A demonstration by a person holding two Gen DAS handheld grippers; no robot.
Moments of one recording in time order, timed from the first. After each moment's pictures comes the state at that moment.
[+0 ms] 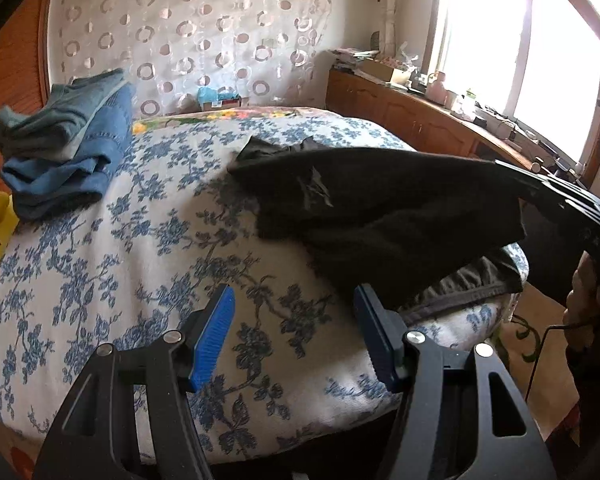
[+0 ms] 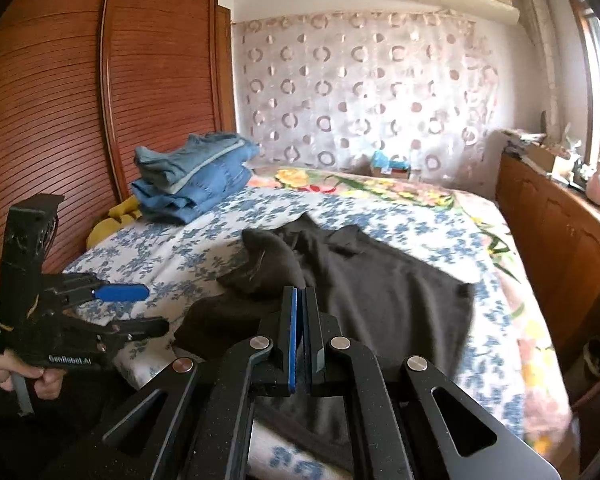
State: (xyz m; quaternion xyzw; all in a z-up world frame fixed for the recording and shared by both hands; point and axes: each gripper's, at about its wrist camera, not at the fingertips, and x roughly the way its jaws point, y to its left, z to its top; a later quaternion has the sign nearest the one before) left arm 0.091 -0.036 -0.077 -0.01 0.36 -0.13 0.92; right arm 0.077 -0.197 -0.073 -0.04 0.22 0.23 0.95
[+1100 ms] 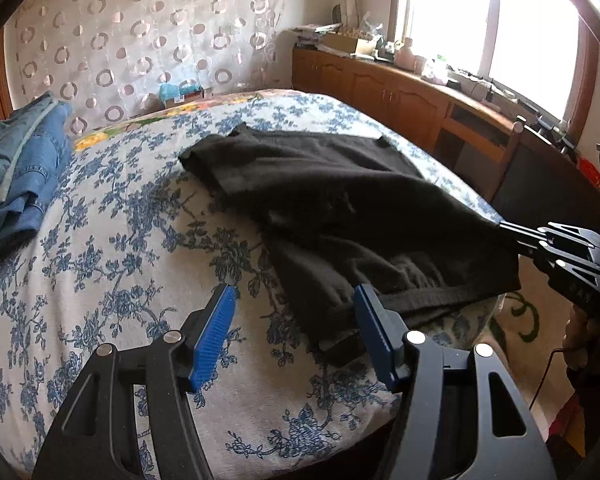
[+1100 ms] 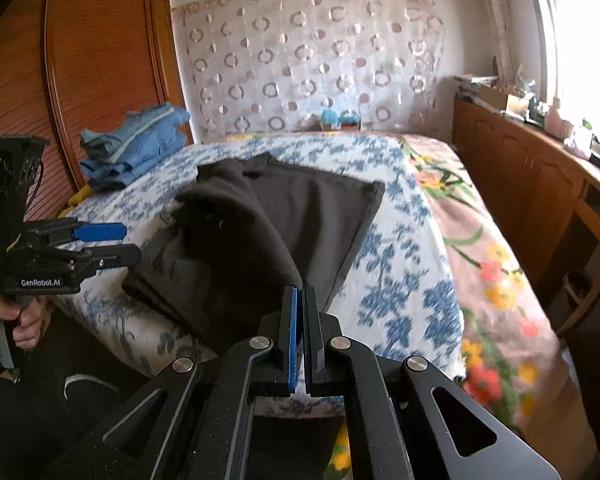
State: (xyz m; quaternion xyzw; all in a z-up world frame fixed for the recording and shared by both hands) left arm 0.120 -0.104 -0.092 0.05 0.39 -0.17 0.91; right arm 0.043 -0.236 -0.095 0.01 0.29 0.17 0.94
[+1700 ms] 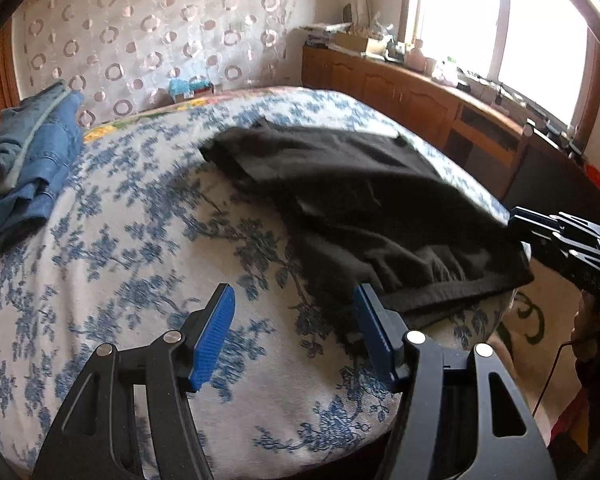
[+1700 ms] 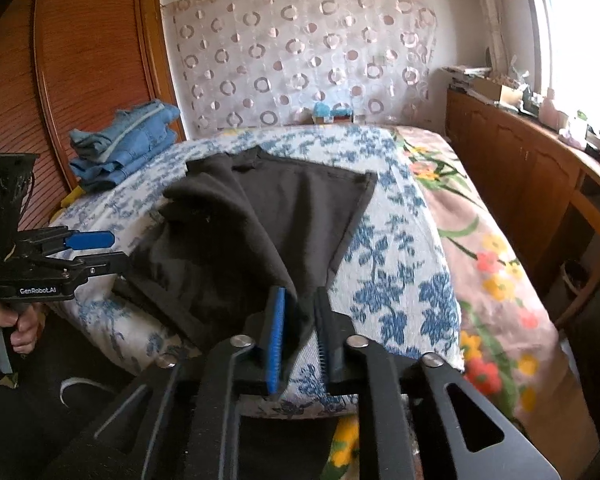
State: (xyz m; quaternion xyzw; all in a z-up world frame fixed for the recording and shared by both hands) left arm 0.120 -0.086 -0.090 0.03 0.39 -0.16 0.91; right arm 0.054 -0.241 -0.083 0.01 0.29 0.16 0.94
